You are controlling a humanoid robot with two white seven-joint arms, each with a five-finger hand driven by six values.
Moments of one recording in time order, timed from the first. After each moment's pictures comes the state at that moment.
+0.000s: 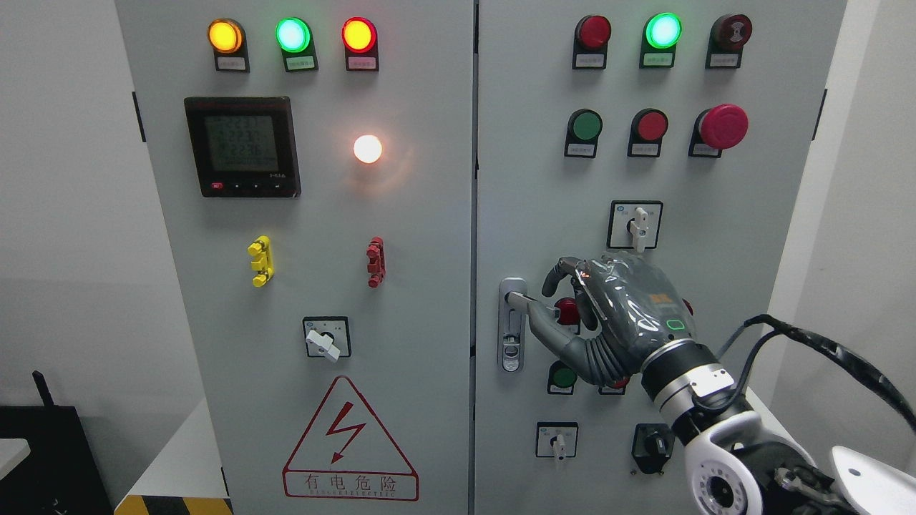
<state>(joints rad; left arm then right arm) 0.04 -0.05 0.00 -0.04 -0.14 -0.06 0.01 -1.15 -0.72 1.04 -2.00 0.12 0.76 -0.22</state>
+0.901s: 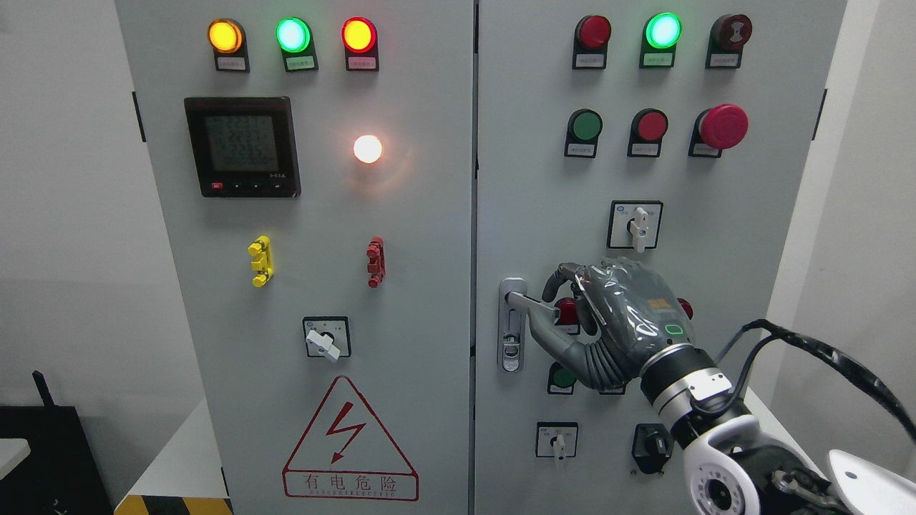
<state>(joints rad) 0.04 -0.05 0.00 -0.04 -0.14 -0.06 0.01 -1.14 -0.72 1.04 -1.99 0.12 0.76 -0.22</state>
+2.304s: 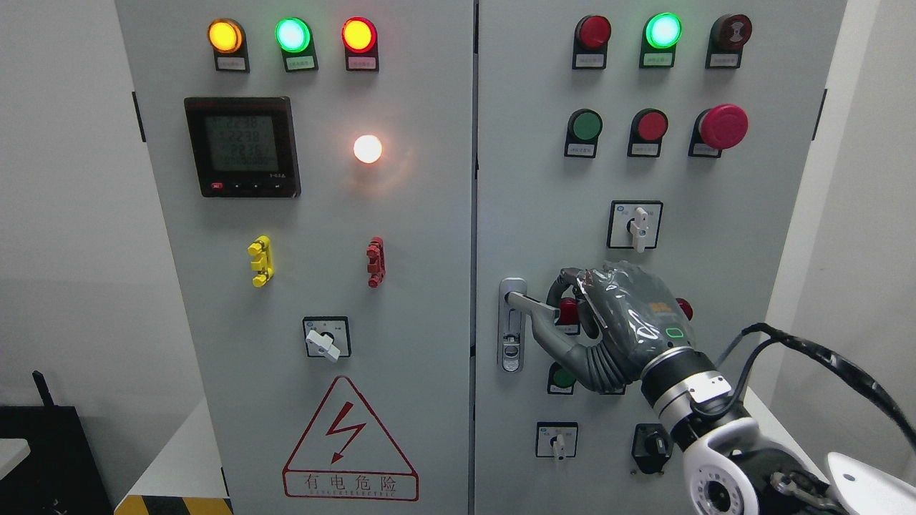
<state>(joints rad) 0.04 -0.05 0.00 -0.04 -0.14 -0.06 0.01 -1.13 -0.72 1.04 -1.98 0.12 0.76 -0.22</state>
